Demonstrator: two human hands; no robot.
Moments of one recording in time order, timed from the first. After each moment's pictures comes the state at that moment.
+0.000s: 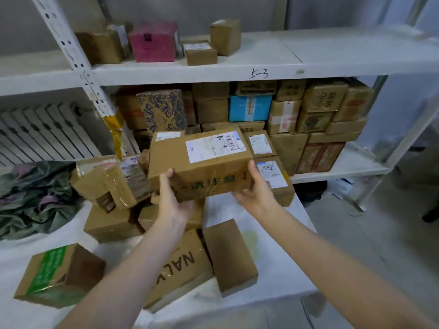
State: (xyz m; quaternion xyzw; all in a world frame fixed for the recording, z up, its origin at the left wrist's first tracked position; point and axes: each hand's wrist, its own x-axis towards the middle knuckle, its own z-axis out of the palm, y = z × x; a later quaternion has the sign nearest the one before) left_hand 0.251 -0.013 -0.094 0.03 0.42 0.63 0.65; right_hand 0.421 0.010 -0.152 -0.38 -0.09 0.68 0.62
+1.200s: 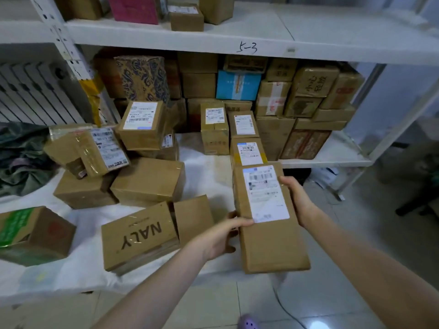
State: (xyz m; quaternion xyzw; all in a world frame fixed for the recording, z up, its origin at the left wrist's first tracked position) left_hand 0.387 -0.097 -0.191 0.35 0.48 0.16 0.79; right_hand 0.595 -0.065 -0.172 -0.58 -0.22 0.66 0.43
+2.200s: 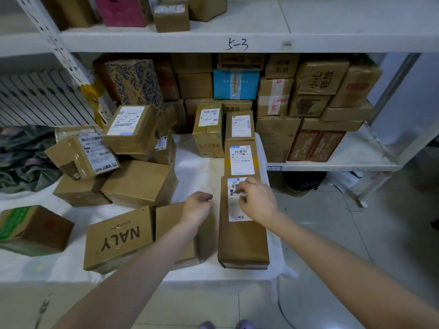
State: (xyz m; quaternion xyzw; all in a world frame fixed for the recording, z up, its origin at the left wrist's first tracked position) left_hand 0.442 -0.030 -0.201 0.39 0.73 0.29 0.47; right_hand 0.612 -0.013 -0.215 -0.62 -0.76 0.15 0.15
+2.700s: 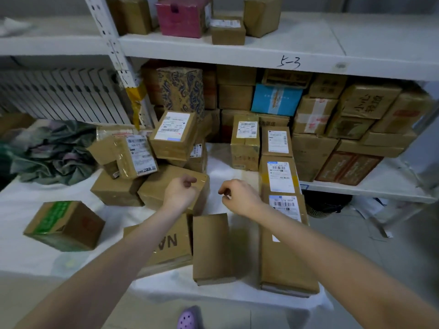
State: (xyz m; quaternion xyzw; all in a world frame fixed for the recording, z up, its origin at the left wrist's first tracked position) left_hand 0.328 0.002 -0.151 0.47 0.77 0.30 0.31; right_hand 0.496 0.026 -0.179 -0.55 -0.78 0.27 0.12
